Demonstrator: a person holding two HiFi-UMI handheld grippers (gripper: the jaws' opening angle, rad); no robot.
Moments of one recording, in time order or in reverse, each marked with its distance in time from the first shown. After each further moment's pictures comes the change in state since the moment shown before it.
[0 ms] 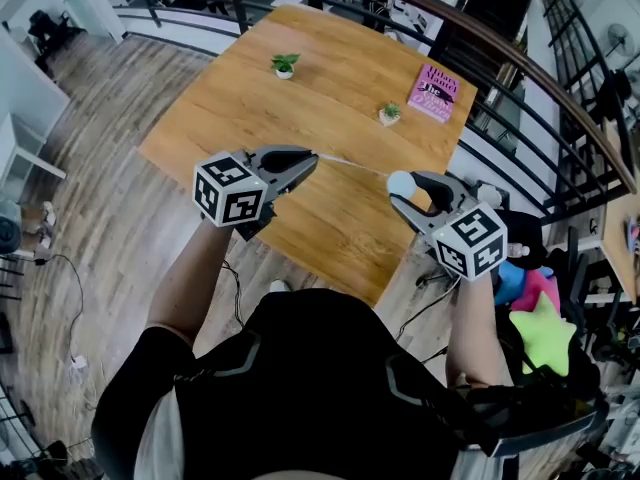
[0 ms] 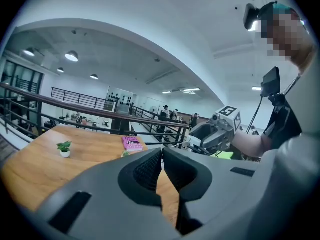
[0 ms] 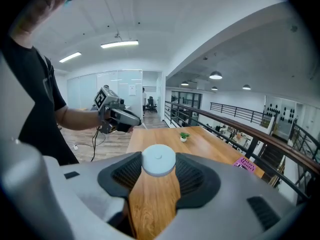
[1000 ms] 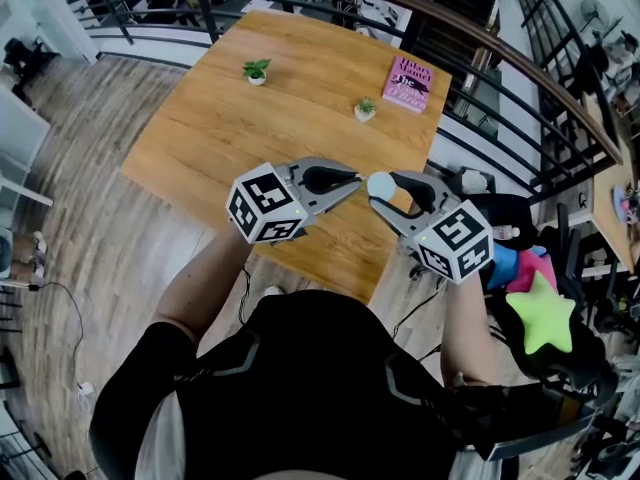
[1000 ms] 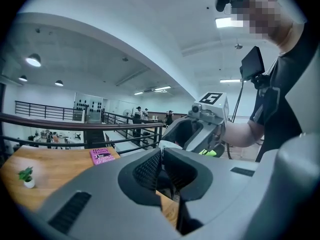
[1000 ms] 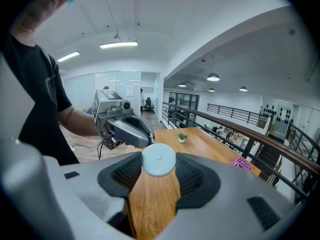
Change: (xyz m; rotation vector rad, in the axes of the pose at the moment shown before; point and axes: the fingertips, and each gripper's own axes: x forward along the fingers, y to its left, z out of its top) left arm 0.075 -0.095 0.009 0.233 -0.005 -0.284; right arm -0.013 0.011 0.005 0.004 -0.015 -0.037
